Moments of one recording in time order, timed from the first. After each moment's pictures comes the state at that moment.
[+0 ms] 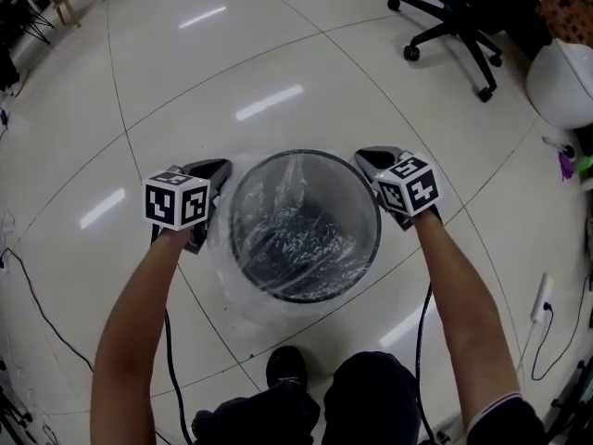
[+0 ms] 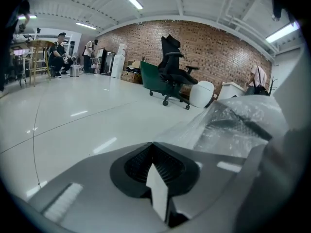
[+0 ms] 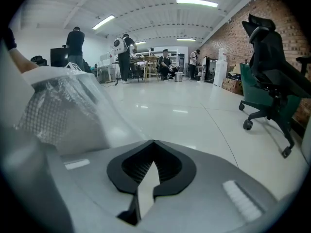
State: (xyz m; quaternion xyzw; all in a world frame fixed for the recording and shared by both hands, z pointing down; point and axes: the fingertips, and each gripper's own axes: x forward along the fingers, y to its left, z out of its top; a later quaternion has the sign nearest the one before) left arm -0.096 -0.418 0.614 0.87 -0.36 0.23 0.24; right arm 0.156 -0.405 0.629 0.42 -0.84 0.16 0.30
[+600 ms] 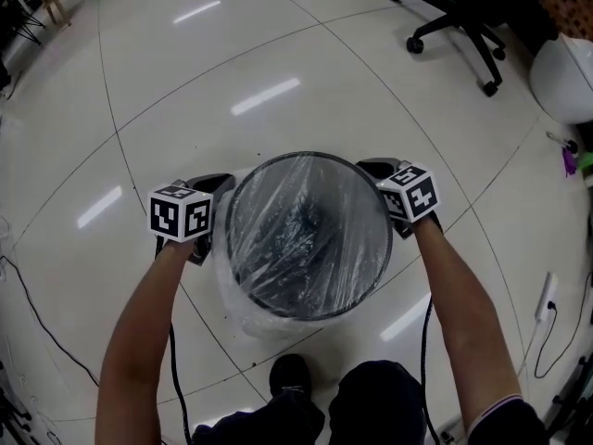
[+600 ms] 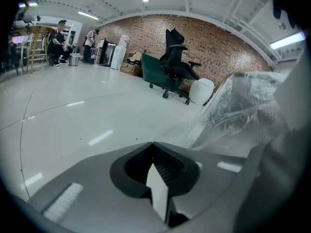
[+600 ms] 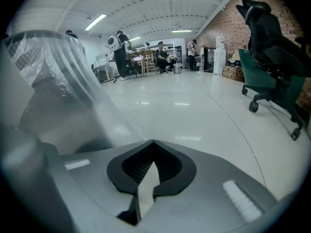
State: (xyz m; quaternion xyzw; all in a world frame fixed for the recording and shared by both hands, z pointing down) left arm -0.094 -0.415 0.674 0.87 -0.34 0.24 0.28; right arm 0.158 -0.401 0.687 0.41 -0.83 0.21 0.31
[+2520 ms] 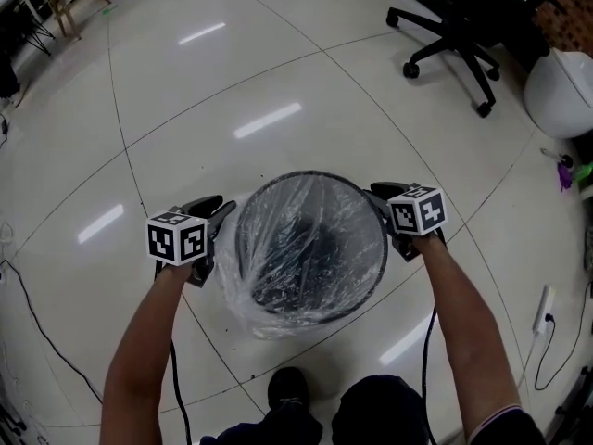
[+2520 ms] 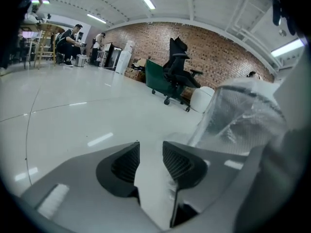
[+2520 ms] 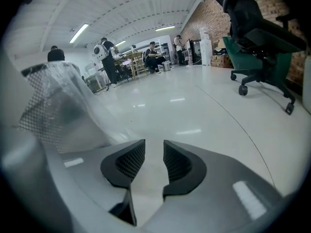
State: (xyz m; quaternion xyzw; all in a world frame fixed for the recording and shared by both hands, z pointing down) left arm -0.110 -0.404 0.657 0.86 -0.36 0.20 0.29; right arm 0.189 -0.391 0.678 0.44 -0.81 0.29 0.27
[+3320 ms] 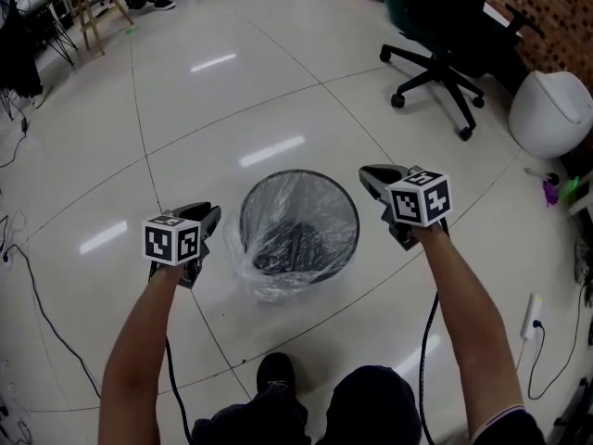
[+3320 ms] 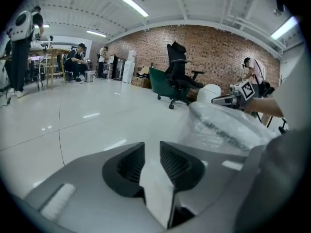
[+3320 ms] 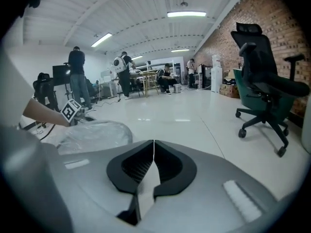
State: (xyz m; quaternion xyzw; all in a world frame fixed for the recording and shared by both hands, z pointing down) left arm -0.145 -0.353 0.584 0.85 -0.43 0.22 0.23; right arm 0.163 -0.367 0.508 0.43 -0.86 0.17 0.22
